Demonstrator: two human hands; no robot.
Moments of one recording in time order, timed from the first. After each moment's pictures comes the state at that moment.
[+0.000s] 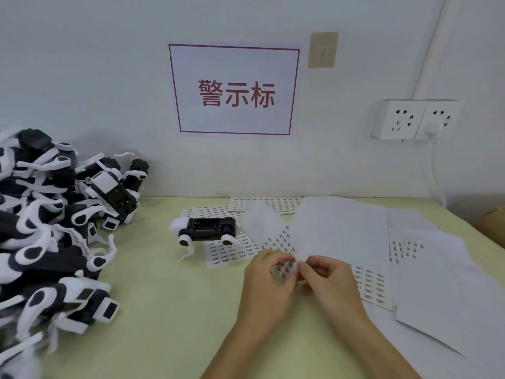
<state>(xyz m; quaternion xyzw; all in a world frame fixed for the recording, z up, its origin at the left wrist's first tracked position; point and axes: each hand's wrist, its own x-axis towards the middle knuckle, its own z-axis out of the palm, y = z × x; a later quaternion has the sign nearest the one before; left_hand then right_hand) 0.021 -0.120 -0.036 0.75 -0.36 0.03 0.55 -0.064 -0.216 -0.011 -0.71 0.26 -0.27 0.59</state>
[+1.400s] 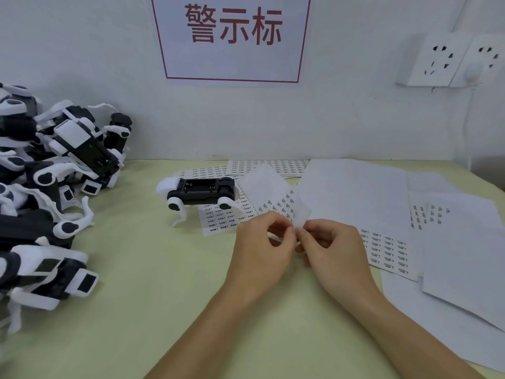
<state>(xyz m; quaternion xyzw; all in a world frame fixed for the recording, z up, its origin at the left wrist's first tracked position) 0.042 -0.118 -0.038 0.74 -0.34 -0.01 0.58 -0.044 -0.216 -0.035 -0.76 0.23 -0.31 0.52</state>
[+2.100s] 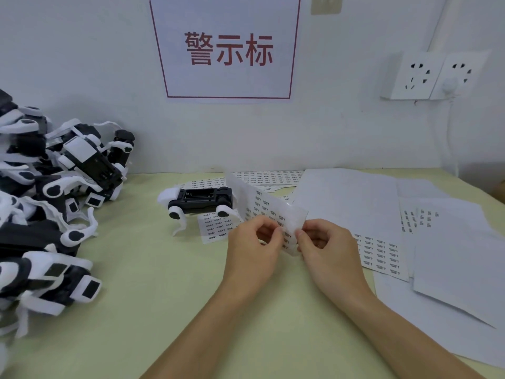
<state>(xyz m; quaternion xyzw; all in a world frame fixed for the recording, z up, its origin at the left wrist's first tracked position) 0.047 -0.116 -0.036 0.74 -0.31 -0.01 0.59 -0.043 -0.216 -0.036 -0.77 0.26 -0.36 0.47</state>
